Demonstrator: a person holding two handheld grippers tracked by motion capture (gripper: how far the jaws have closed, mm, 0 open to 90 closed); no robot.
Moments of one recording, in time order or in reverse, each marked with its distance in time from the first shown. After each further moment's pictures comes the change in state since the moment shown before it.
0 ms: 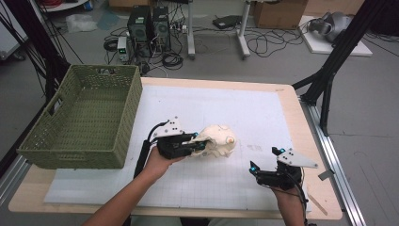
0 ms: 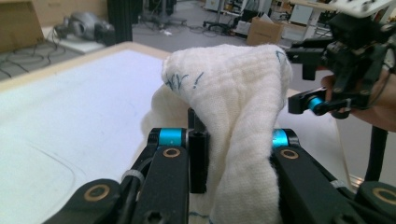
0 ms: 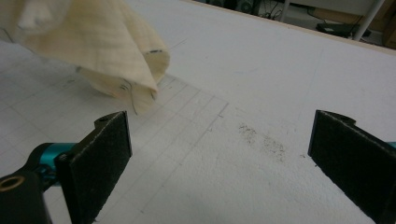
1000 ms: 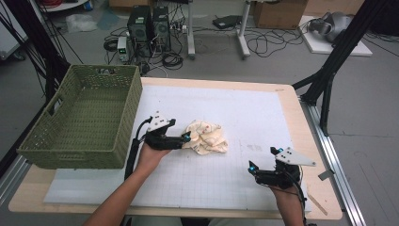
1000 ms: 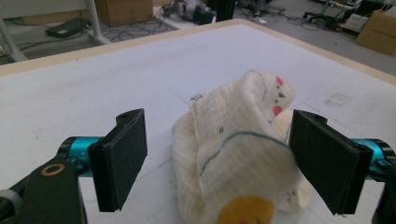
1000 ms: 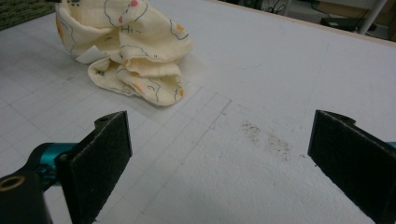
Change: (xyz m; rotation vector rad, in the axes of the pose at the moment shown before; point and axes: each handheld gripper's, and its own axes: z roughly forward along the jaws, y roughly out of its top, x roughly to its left) left arm 0.044 -0.032 -0.023 0.025 0.386 -0.069; right arm 0.000 0.000 0.005 0.017 0.010 0.008
